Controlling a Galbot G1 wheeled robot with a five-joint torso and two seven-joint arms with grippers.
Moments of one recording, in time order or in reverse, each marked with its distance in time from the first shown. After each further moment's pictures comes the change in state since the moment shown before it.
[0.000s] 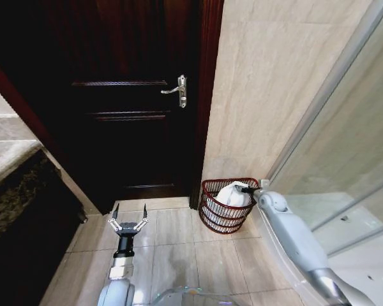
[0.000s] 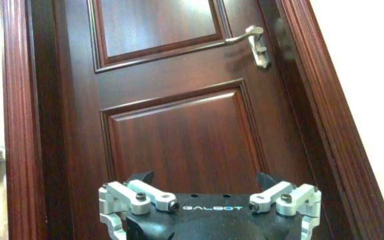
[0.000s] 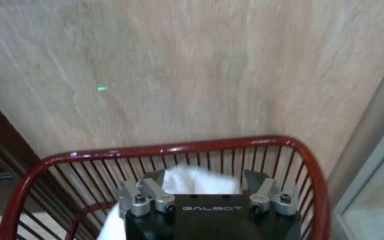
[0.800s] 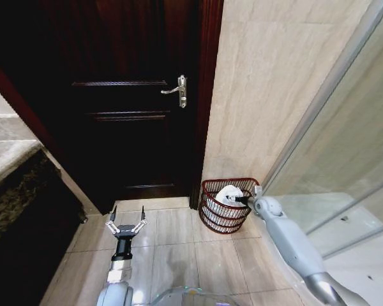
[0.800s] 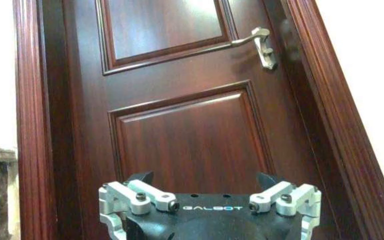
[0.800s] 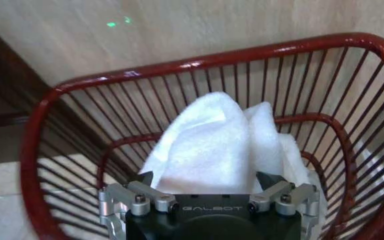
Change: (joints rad) left arm 0.006 0.000 -0.016 0.012 -0.008 -0.031 -0.009; right arm 0.054 0.087 -0.076 -0.175 0.021 -0.121 -0.037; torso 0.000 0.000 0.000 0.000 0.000
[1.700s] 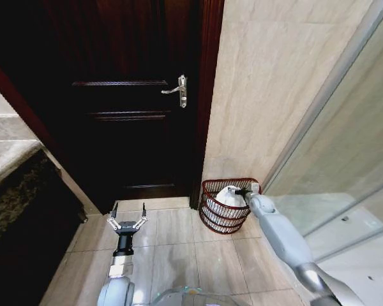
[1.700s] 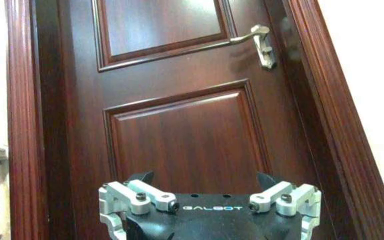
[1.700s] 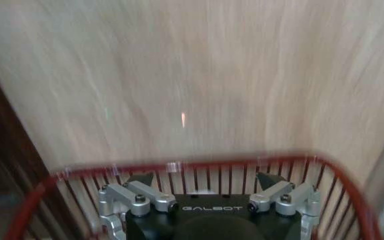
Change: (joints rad) left arm -0.018 0.000 0.022 -0.024 -0.005 0.066 0.005; right arm -0.105 -0.007 0.025 0.131 -0.121 0.454 0.069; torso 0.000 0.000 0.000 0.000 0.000
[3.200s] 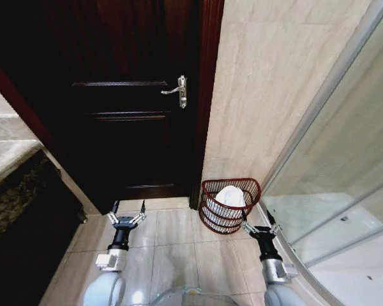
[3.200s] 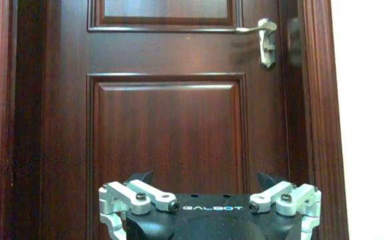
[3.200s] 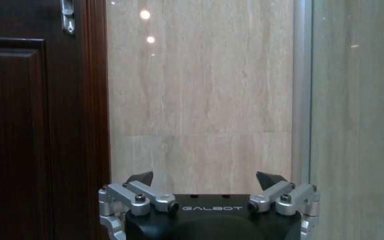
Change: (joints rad) left arm 0.048 0.119 0.001 -0.131 -0.296 0.204 0.124; right arm -0.935 0.409 0.369 0.726 -0.432 0.511 -0.063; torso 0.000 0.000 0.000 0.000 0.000
